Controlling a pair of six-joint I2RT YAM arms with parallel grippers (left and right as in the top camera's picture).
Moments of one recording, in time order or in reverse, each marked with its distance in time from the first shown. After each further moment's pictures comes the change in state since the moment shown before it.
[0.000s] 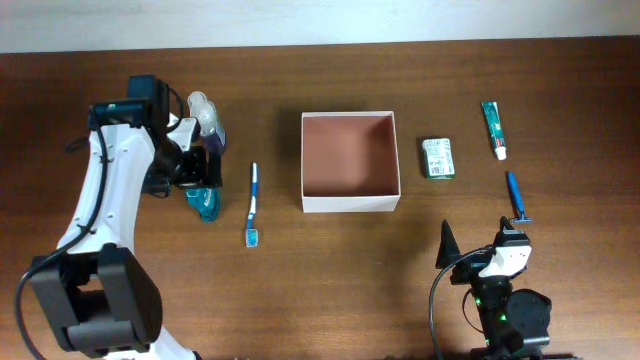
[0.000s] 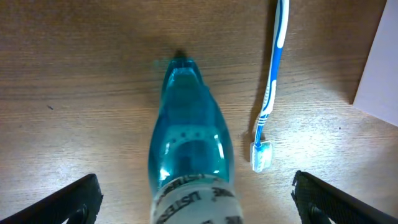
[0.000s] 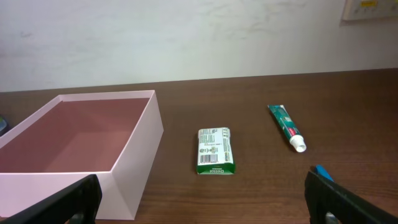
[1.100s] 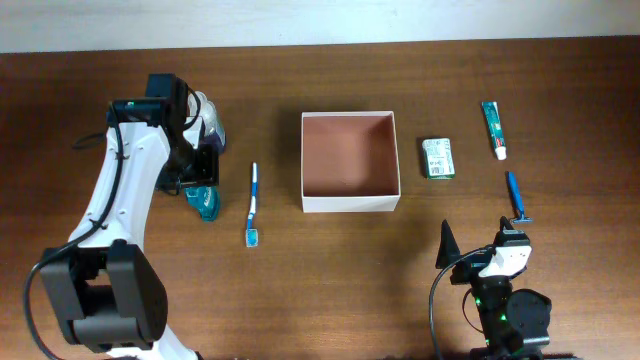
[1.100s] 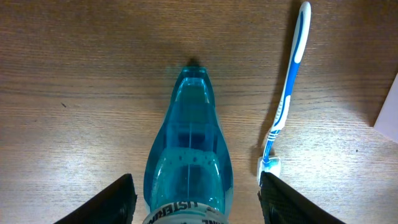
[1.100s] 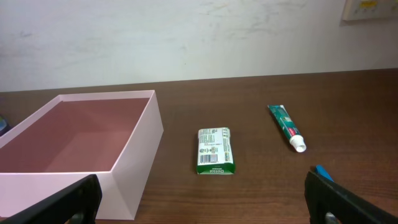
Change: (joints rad) left arm -0.051 0.017 0.000 0.027 -0.100 -0.105; right arm 0.000 0.000 0.000 0.000 0.000 0.000
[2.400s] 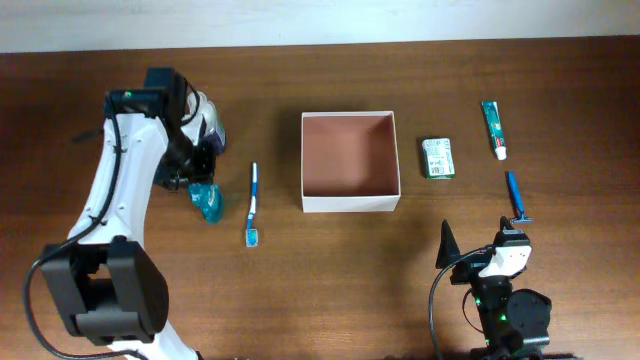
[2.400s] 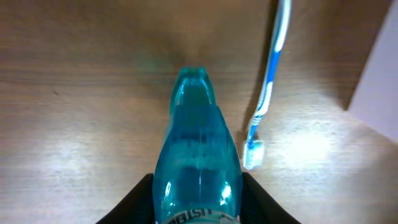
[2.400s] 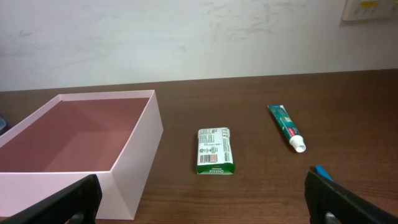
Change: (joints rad) left arm 0.000 0.030 0.117 -0.124 0.045 -0.007; right arm 0.000 0.000 0.000 0.000 0.000 -0.003
